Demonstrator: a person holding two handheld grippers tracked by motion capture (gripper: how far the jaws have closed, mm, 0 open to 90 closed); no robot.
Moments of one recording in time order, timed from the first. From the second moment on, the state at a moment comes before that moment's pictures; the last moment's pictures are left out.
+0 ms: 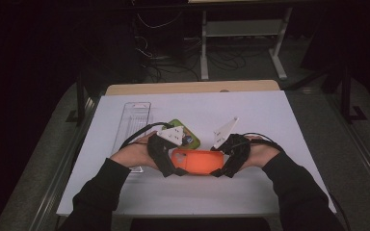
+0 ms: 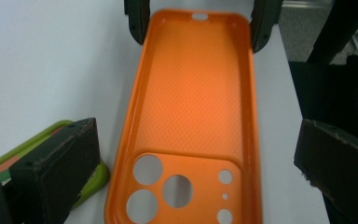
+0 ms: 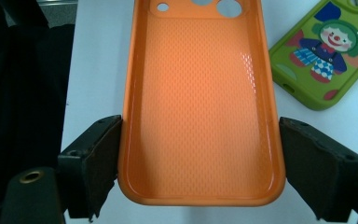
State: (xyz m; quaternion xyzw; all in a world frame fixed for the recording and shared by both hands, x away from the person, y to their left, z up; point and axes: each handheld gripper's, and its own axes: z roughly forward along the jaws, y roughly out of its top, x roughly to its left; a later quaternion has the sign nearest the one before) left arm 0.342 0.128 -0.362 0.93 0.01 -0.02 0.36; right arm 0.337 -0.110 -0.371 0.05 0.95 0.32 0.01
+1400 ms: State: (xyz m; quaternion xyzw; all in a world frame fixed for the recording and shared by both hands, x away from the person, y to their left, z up) left arm 0.339 0.121 -0.378 0.94 -0.01 -0.05 0.33; right arm 0.330 -0.105 -0.362 0.02 0.94 0.33 0.00
